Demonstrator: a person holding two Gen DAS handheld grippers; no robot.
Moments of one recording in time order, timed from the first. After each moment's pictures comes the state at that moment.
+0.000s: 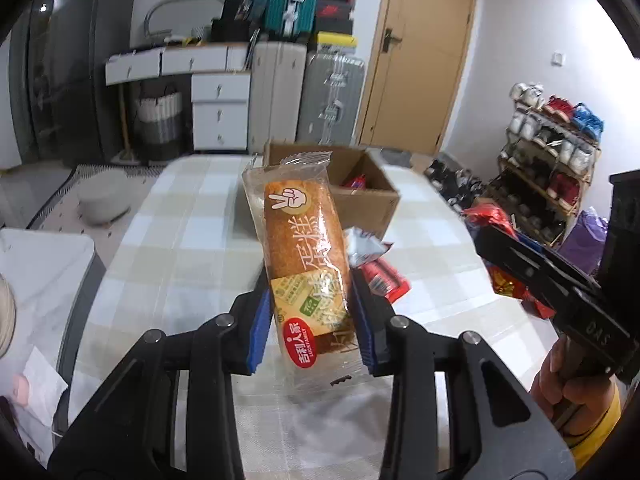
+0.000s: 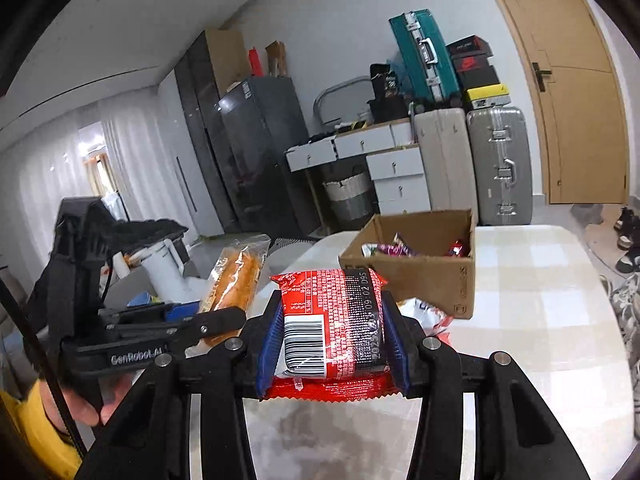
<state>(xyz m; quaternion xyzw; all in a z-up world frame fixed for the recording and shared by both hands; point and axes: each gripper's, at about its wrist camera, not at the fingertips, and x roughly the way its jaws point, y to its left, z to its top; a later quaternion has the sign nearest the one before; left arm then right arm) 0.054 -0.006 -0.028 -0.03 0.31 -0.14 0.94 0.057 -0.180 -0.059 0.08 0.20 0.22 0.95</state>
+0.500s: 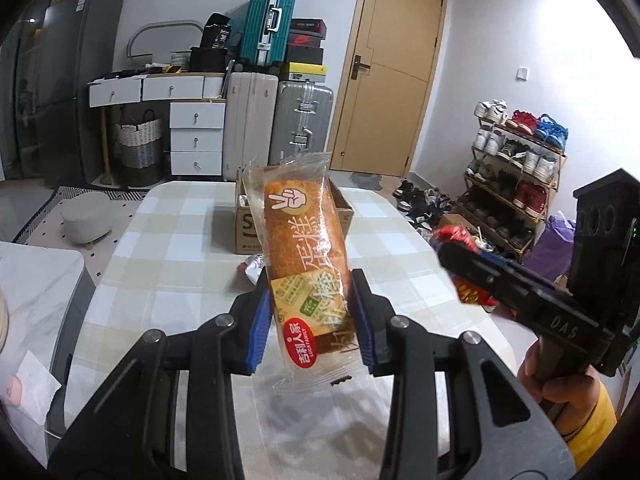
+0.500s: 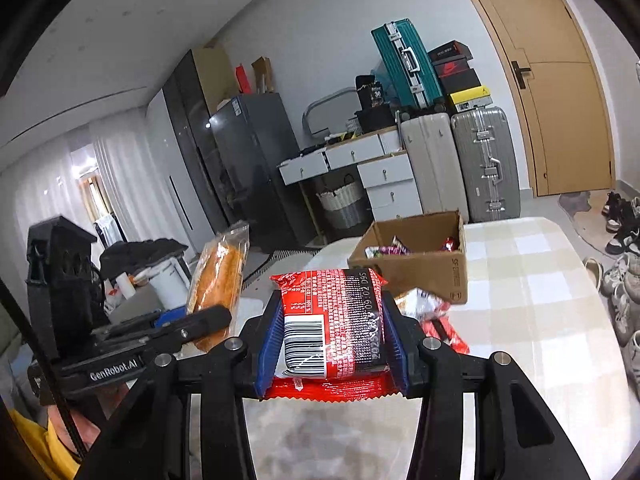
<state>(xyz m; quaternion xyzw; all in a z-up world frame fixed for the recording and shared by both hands) -0.032 -0.002 0.014 -0.05 0.27 -0.19 0.94 -0.007 -0.180 -0.037 0.11 0.19 0.21 0.95</state>
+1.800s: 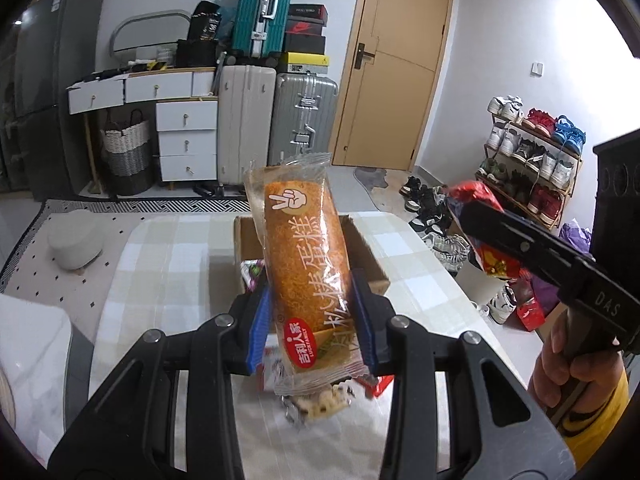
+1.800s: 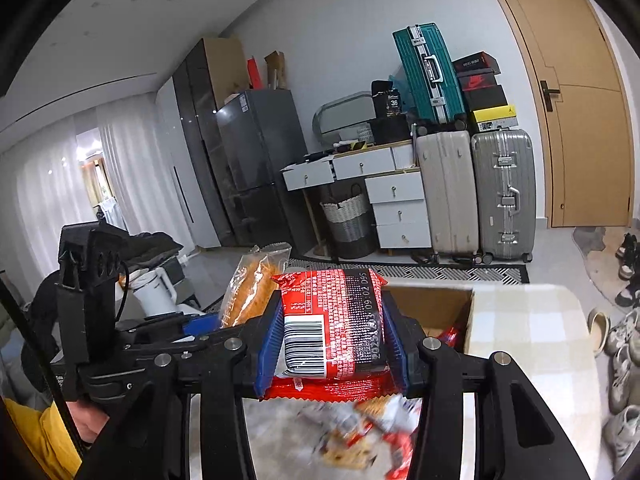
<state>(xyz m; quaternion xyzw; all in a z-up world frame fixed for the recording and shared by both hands) 0.160 -0.034 0.056 -0.03 0.30 -0.20 0.93 0.152 -0.185 0.034 0.07 0.19 0.23 0.95</state>
